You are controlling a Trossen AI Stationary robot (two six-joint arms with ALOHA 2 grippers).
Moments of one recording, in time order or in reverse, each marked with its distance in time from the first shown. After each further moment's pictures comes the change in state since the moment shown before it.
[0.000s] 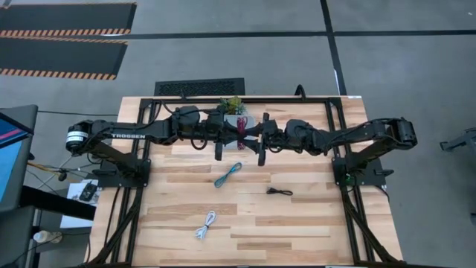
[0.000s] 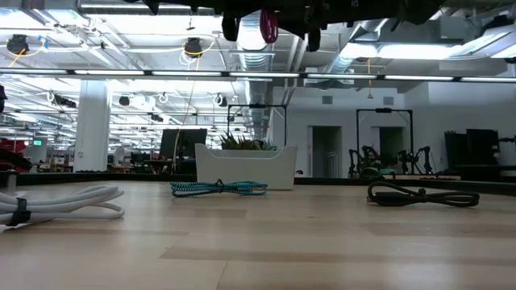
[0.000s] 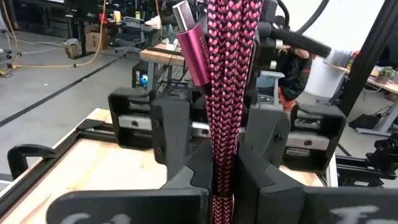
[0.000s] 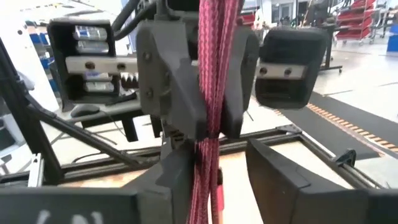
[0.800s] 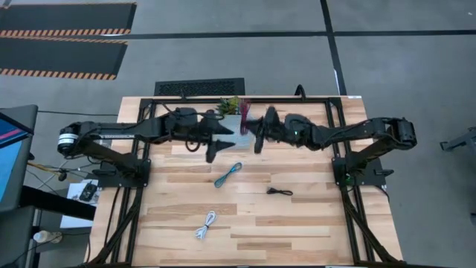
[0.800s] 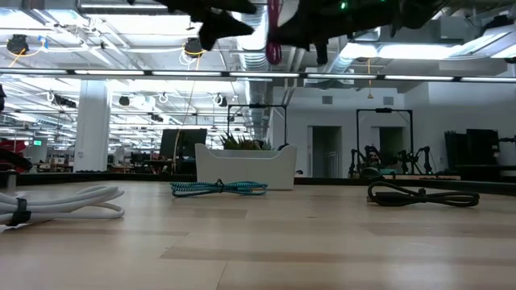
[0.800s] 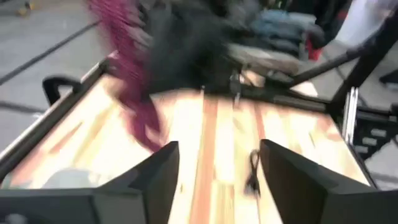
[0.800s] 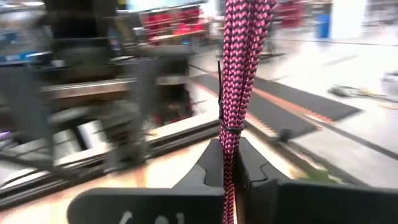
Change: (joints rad) left arm -0.002 -0.123 0.001 -0.403 -0.083 0.018; right arm -0.070 0.001 0.000 -0.052 0.134 0.055
